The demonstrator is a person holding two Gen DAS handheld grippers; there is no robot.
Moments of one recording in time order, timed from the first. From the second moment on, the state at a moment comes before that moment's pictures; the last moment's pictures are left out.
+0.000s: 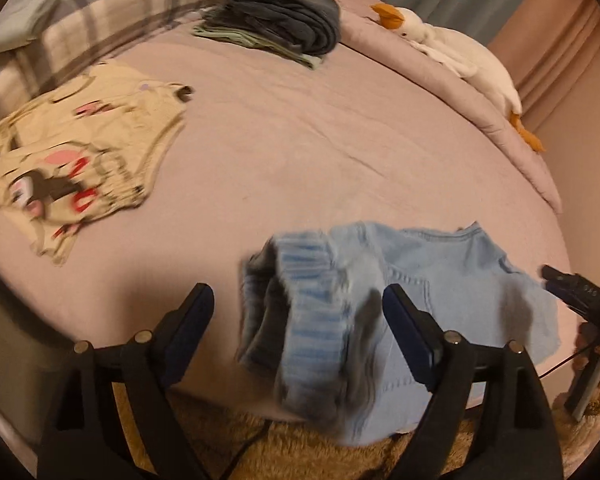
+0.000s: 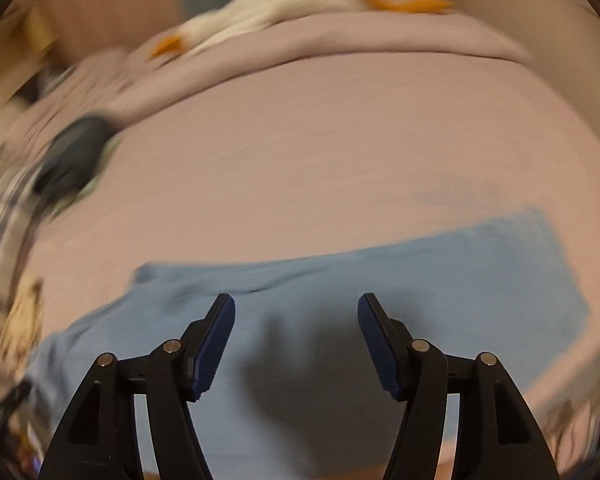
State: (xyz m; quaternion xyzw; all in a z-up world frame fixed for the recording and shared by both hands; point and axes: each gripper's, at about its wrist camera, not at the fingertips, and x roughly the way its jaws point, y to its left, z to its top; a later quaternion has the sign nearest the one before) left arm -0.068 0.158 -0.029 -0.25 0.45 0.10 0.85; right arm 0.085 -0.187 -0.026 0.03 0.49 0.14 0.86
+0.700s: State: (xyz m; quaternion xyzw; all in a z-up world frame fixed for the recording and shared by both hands) left arm -0.042 0.155 -0.049 -0.23 0.45 0.08 0.86; right arm 0.129 -0.049 -0.080 -0.07 0.53 0.24 0.81
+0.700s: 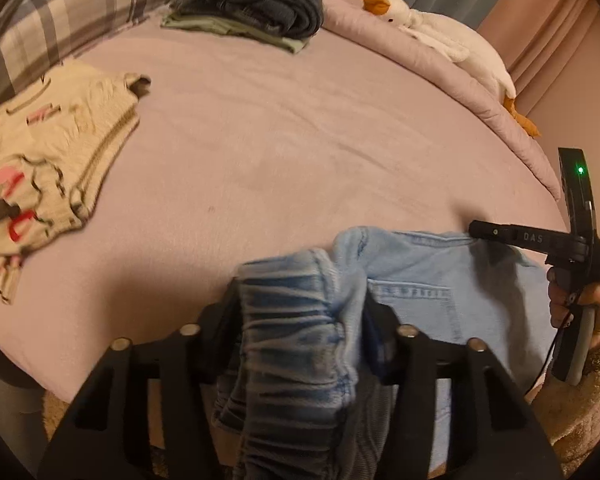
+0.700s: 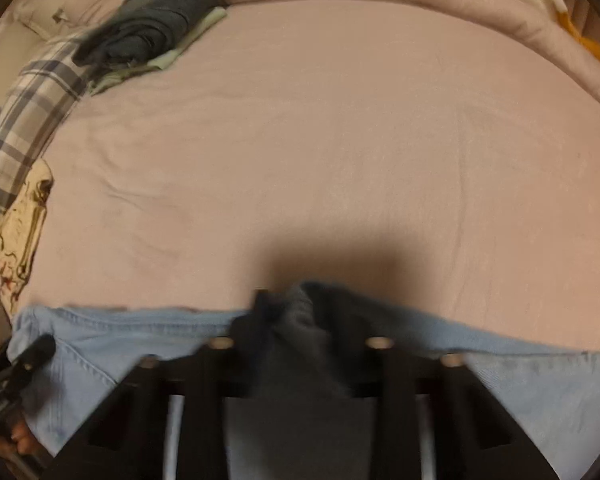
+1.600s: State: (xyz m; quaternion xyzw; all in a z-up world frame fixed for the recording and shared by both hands) left arm -0.015 0.181 -0.076 -0.21 0.42 0.14 0.87; right arm 0.119 0.006 -0.101 -0.14 0.45 0.17 0.87
